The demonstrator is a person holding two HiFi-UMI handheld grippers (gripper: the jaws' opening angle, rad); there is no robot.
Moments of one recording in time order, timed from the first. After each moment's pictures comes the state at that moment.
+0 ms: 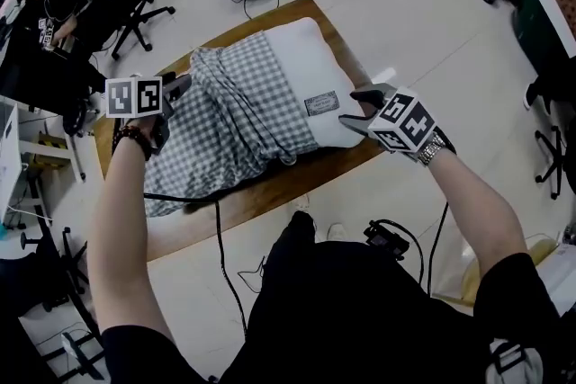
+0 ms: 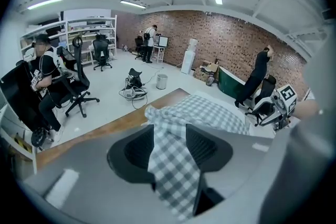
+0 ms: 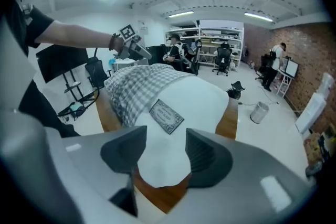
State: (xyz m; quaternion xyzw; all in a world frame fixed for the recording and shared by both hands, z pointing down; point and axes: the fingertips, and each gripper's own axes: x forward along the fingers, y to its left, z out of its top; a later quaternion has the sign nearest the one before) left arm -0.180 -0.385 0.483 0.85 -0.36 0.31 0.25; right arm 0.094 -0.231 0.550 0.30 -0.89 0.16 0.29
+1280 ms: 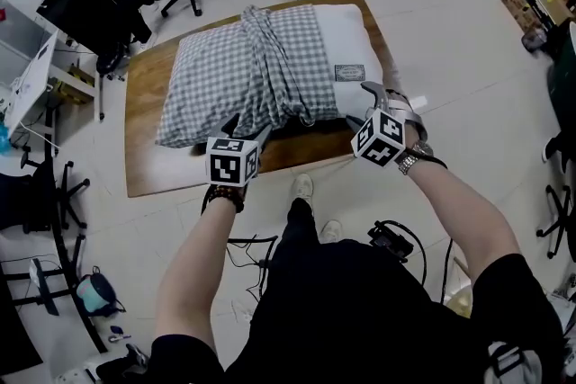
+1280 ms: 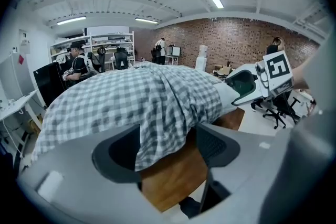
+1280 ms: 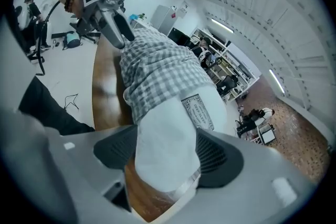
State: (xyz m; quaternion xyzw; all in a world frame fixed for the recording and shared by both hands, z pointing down) left arm -0.143 -0.150 0.621 0.81 -0.50 0.25 0.18; right arm 0.066 -0.180 0.636 0.32 -0.82 -0.13 0.46
